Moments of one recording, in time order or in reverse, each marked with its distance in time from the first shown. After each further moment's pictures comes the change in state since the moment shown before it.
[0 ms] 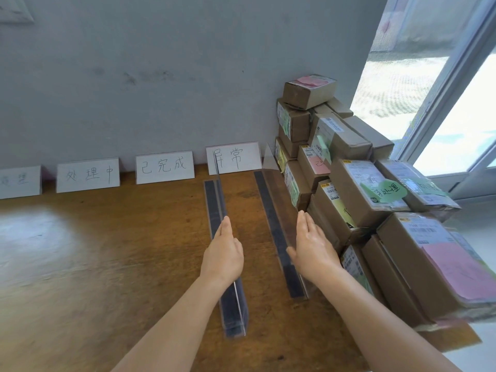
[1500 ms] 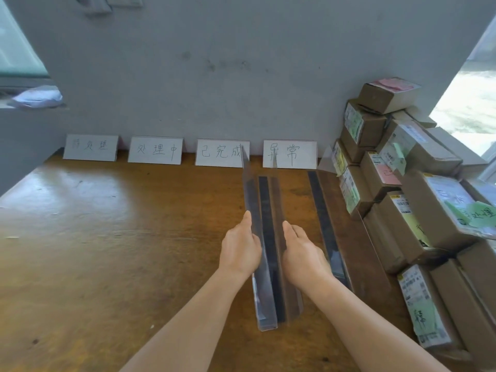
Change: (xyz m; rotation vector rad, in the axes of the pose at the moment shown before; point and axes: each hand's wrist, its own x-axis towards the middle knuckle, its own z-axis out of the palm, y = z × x) left_hand -0.012 -0.056 -0.050 -0.114 0.166 -0.066; right_hand -0.032 -0.127 0.021 0.041 -0.134 -0.170
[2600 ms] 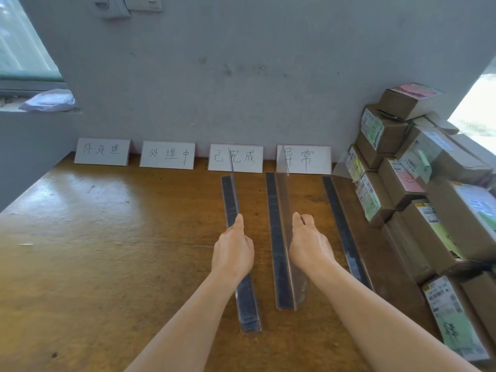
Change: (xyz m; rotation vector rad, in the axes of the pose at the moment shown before) left_hand 0.020 -0.042 -0.036 0.028 -0.008 -0.101; right_hand 0.051 -0.034 0.015 -0.055 0.107 0.073
